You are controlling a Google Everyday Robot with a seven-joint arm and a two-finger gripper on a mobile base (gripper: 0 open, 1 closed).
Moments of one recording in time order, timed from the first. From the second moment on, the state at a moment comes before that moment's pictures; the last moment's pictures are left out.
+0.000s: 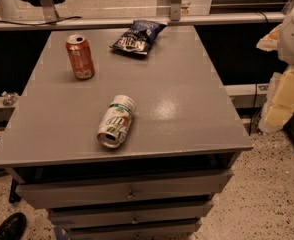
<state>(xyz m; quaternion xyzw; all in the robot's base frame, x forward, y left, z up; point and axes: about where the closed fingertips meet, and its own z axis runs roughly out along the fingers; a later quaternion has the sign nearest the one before) 0.438 -0.217 0.976 -0.60 0.78 -0.03 0.16</state>
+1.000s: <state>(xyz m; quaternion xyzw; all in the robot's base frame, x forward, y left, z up) 0.490 -0.166 0.964 -0.60 0.77 0.03 0.23</state>
